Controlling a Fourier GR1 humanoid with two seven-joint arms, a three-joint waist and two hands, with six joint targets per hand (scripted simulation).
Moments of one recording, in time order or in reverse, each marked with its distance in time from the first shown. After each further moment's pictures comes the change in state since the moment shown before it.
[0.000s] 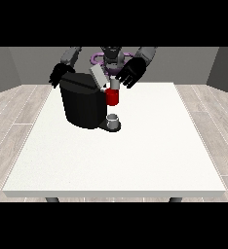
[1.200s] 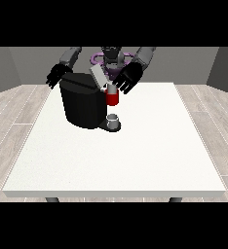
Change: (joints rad) left arm -0.015 -0.029 -0.006 0.030 -0.038 0.003 -0.016; right arm 0.012 -0.001 -0.035 -0.023 -0.016 -0.020 -0.004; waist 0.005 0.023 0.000
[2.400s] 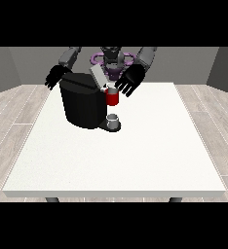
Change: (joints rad) left arm -0.009 0.028 -0.001 0.016 -0.036 -0.025 -0.026; right arm 0.015 -0.017 -0.014 -0.003 -0.014 0.016 -0.002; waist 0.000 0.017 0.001
